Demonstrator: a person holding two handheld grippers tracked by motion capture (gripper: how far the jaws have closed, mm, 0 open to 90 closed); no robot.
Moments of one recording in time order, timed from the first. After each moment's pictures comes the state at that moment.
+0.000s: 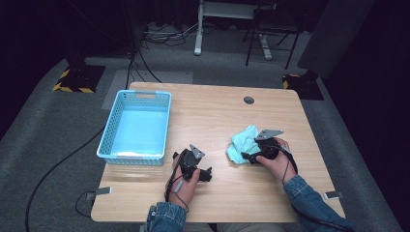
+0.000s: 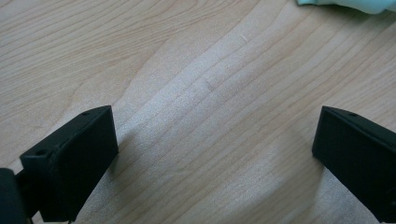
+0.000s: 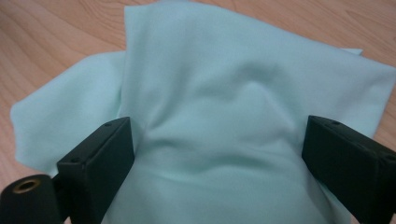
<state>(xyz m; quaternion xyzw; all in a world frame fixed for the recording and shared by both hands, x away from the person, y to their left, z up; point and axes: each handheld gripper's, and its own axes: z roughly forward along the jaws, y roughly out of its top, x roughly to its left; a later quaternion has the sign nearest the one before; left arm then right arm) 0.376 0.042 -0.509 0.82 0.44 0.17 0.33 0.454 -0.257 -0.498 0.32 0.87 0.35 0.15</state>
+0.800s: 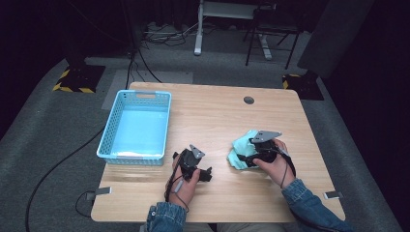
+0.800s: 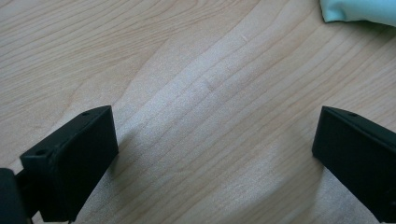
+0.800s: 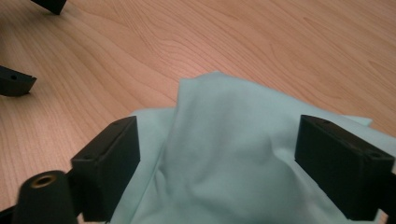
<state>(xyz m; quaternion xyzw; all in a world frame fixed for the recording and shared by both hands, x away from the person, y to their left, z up) 0.376 0.042 -0.509 0.82 0.44 0.17 0.33 0.434 -0.235 -0.473 0.28 0.87 0.36 0.16</state>
